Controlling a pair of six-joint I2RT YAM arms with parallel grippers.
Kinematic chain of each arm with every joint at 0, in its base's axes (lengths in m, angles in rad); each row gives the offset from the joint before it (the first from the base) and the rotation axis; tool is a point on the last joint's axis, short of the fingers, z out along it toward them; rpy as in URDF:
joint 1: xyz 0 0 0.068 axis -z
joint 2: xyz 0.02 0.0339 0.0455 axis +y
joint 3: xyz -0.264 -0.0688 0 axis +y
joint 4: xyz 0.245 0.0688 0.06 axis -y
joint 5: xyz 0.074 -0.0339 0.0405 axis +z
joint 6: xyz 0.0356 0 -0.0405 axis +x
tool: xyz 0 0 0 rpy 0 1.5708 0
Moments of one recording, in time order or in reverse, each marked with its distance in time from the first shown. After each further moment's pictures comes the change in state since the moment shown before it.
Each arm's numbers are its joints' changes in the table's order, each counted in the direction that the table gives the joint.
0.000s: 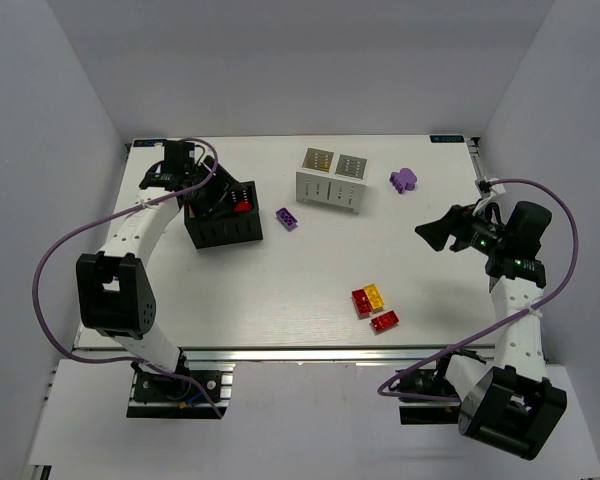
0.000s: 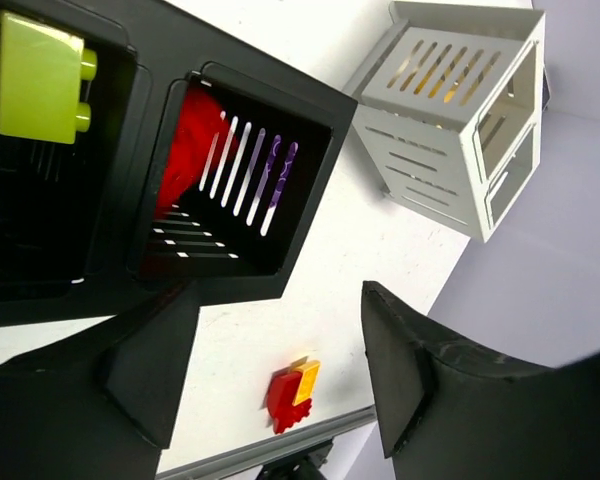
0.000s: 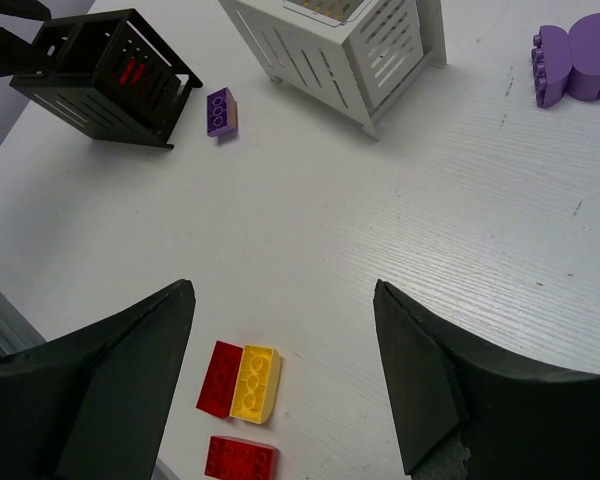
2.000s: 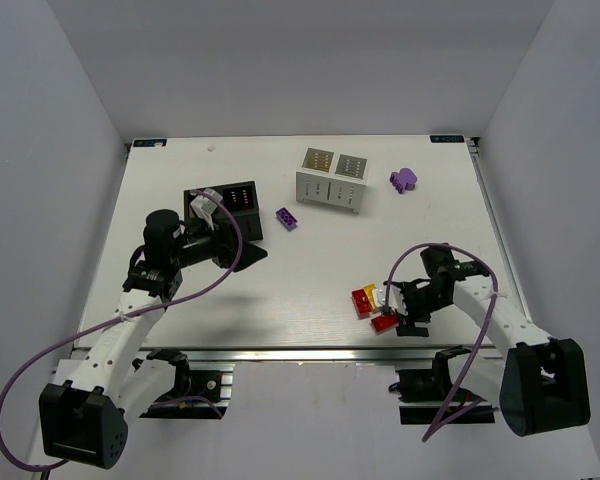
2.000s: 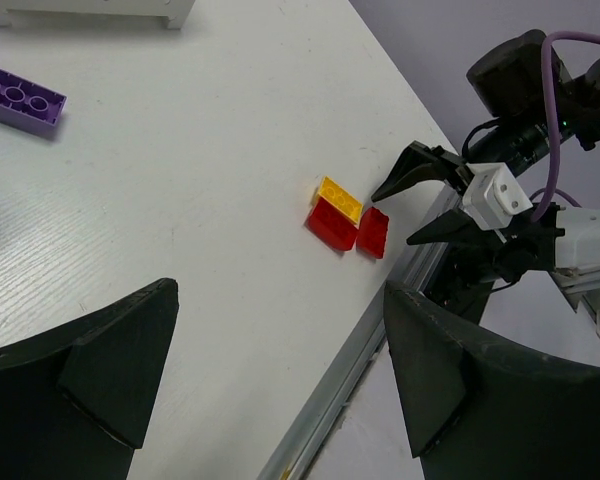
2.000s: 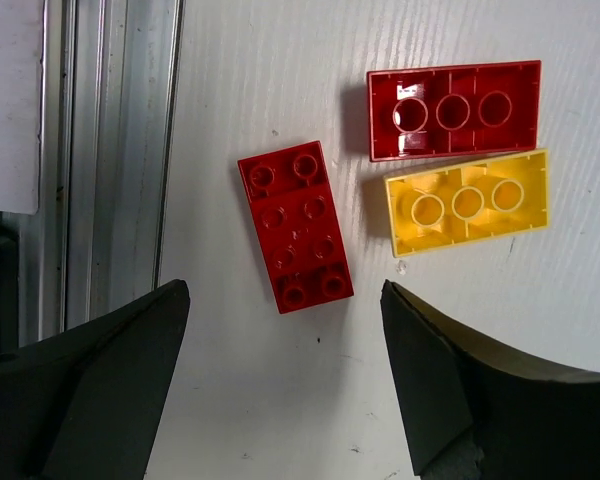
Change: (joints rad) left arm 0.090 -0.708 0.695 0.507 -0.509 0.576; right arm -0.517 0.125 0.192 -0.695 -0.304 -1.601
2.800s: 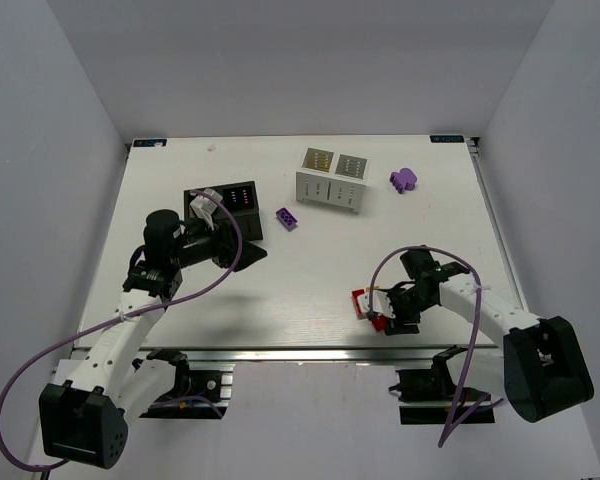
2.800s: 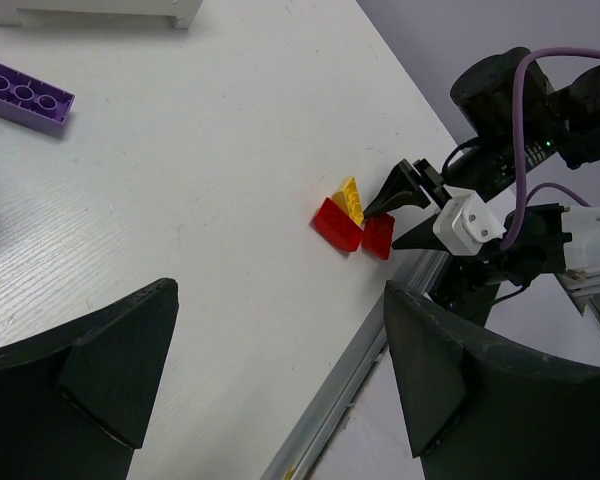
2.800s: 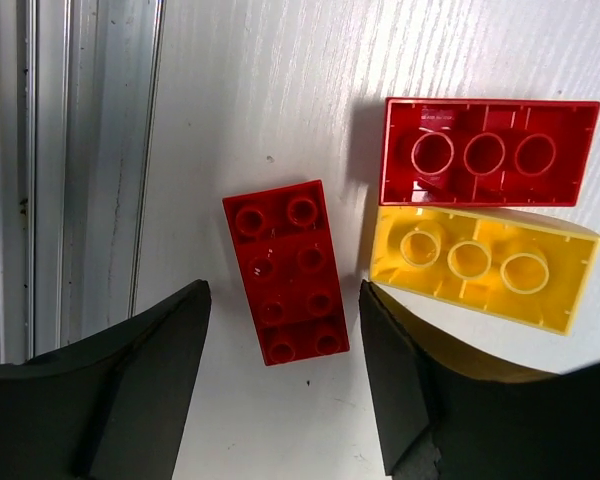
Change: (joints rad) left arm 0.000 0.000 0.000 -0.009 0.016 0.007; right arm -0.174 0.078 0.035 0.162 -0.114 0.130
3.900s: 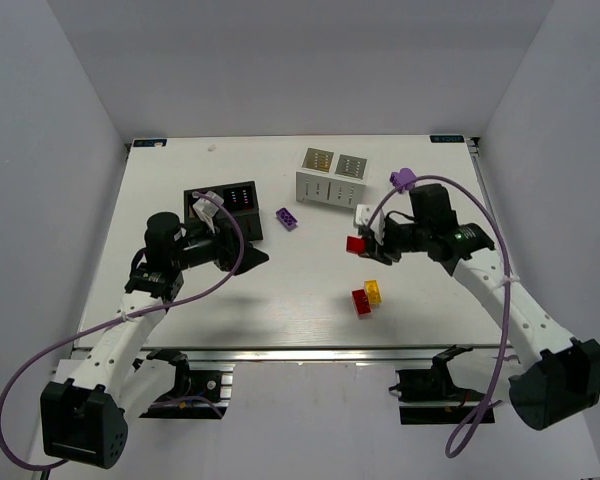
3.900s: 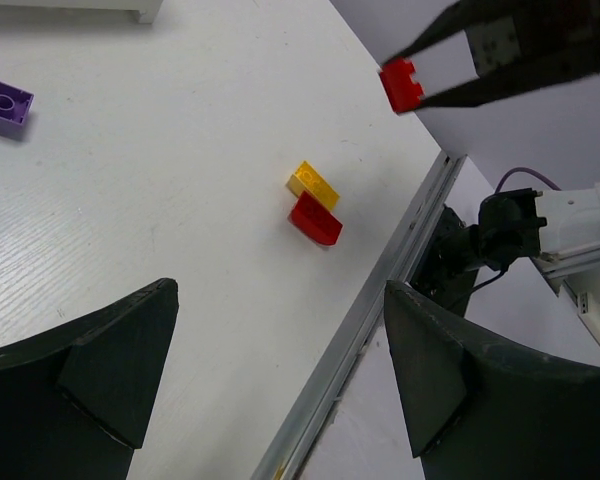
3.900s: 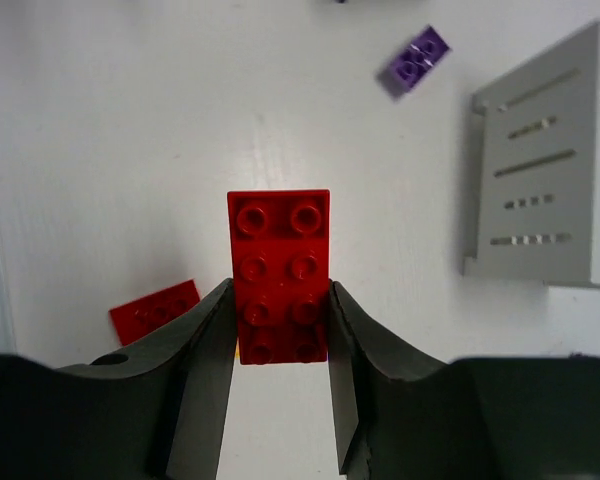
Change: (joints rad) left arm 0.000 0.001 0.032 0.060 -0.064 -0.024; right arm -0.037 -0.052 -0.463 0.120 0.143 0.522
